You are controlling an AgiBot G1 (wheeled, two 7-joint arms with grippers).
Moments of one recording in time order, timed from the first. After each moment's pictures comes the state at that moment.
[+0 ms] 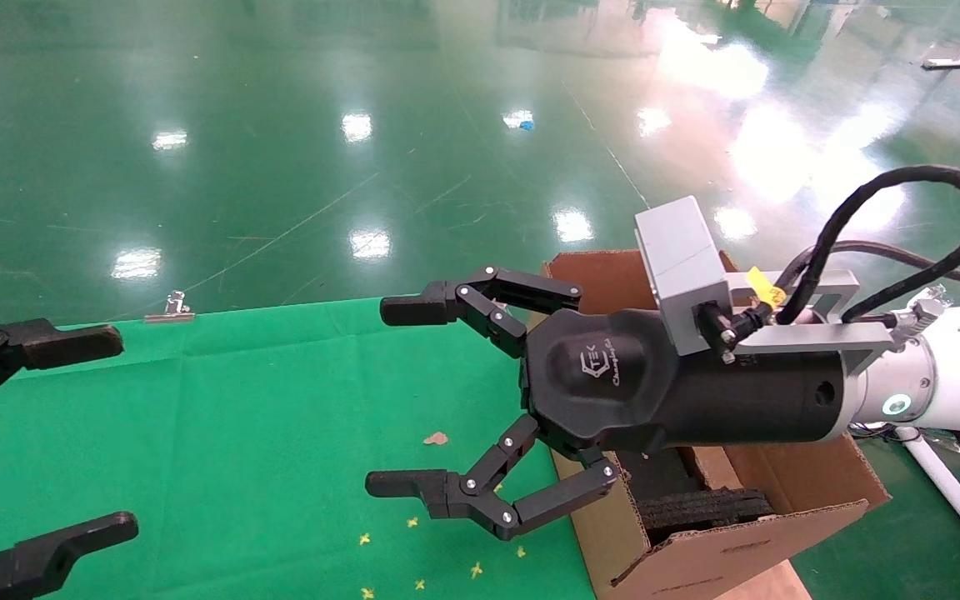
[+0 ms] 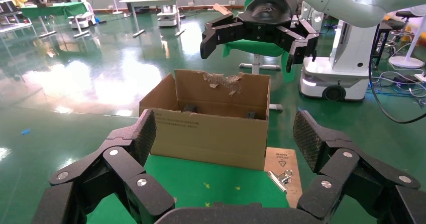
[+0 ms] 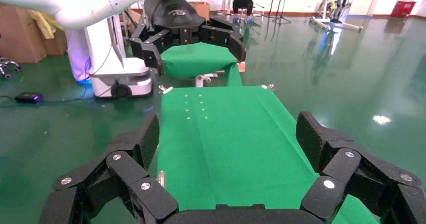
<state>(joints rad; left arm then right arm) -1.08 0.60 0.30 -1.28 0.72 1.49 -0.18 1.08 -0.61 -0.28 1.28 -0.73 -1.49 0.19</state>
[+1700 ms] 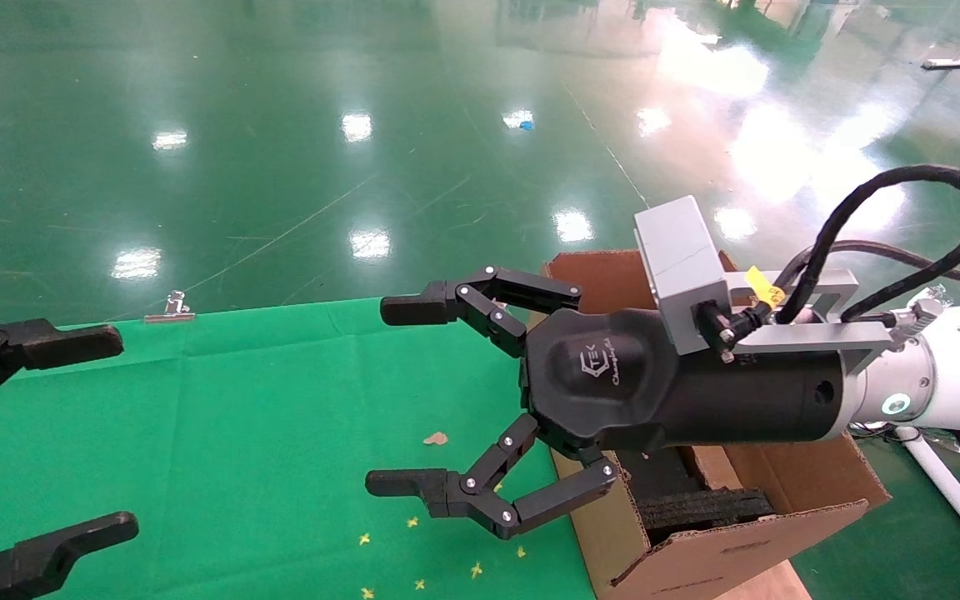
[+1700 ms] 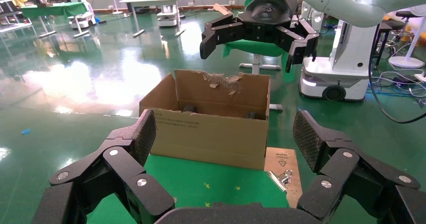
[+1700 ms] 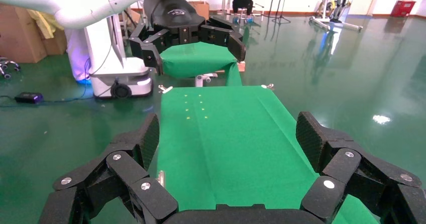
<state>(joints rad) -1.08 0.60 0.30 -1.28 0.72 1.49 -0.18 1.08 -0.61 -0.28 1.28 -0.73 -1.49 0.19</state>
